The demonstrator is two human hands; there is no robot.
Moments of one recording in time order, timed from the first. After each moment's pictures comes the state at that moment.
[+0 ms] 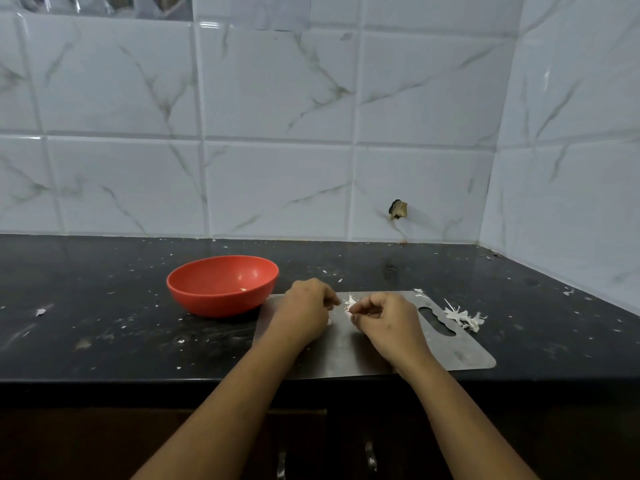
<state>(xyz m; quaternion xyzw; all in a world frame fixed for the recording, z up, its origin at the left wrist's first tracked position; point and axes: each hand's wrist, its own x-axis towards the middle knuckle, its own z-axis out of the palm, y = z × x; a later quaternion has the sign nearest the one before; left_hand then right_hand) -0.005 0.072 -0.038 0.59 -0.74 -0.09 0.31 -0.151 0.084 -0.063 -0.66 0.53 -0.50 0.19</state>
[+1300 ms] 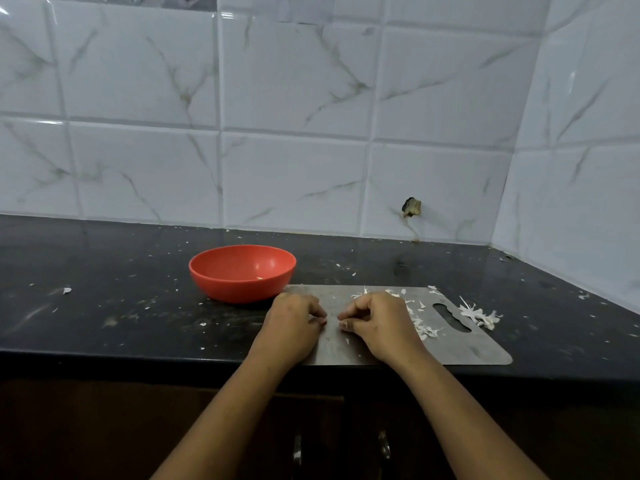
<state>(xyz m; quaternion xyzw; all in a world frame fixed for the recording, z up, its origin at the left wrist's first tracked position) 0.034 0.098 -0.067 0.60 -0.72 -0.04 0.34 -0.123 0.096 -0.059 -0.73 0.54 -0.38 0.16</state>
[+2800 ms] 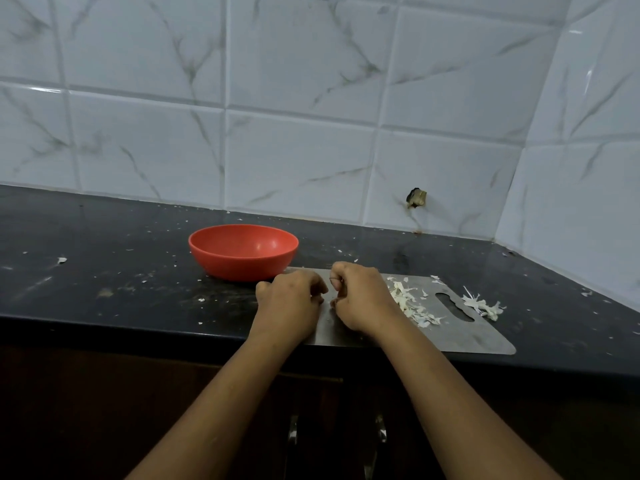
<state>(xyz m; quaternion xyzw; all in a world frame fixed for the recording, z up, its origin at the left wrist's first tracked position) 0.028 0.109 -0.063 0.64 -0.68 -0.02 0.35 -0.097 0.087 -0.048 -0.79 0.53 -0.29 0.06</state>
